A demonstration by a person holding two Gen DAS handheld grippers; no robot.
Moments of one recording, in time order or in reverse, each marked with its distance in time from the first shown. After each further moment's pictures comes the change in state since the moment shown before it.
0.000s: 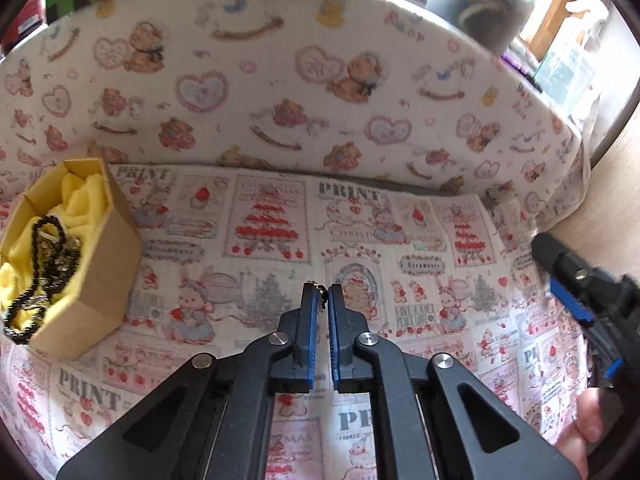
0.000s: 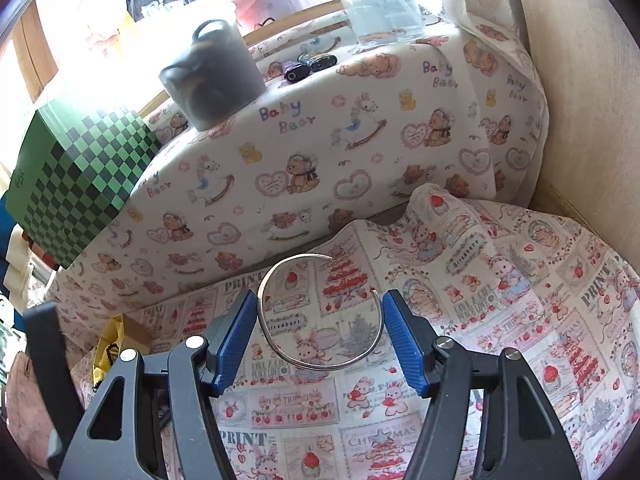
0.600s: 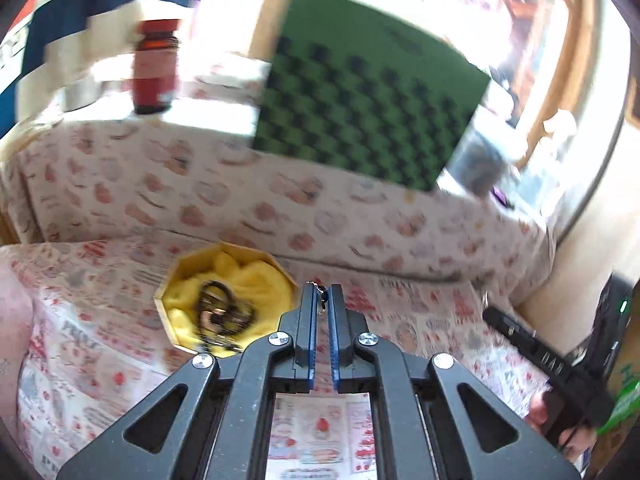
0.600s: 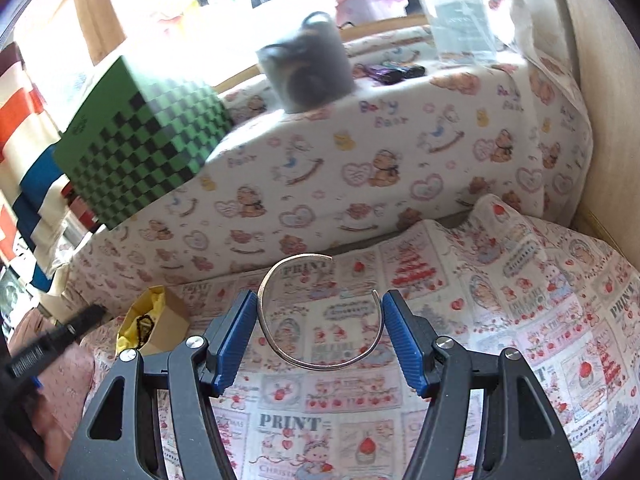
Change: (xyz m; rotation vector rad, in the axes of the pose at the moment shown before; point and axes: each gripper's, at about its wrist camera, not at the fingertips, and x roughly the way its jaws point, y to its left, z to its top) left arm -0.131 0.096 -0.005 -0.083 -0.317 -0.019; right arm -0.017 0.045 -0.023 -0.144 -0.050 0.124
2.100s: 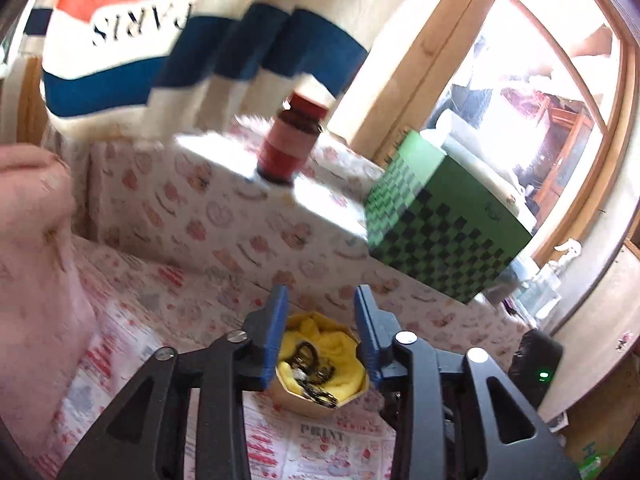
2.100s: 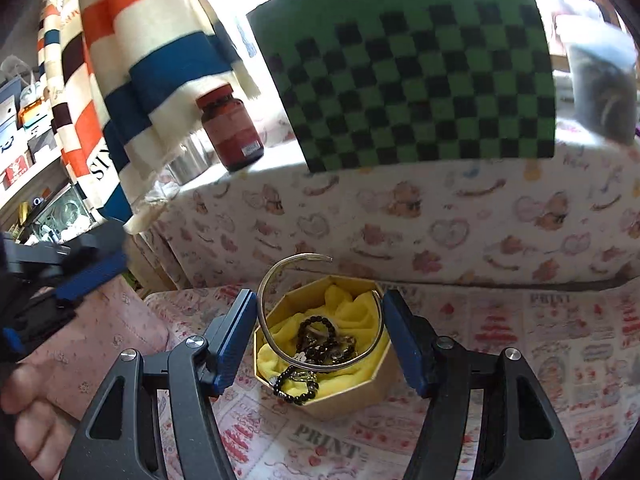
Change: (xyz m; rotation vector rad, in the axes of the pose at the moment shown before) left arm -0.074 0.101 0.025 -0.229 -0.209 0.025; right arm 0.065 0.201 -0.025 -0.270 0.038 0.287
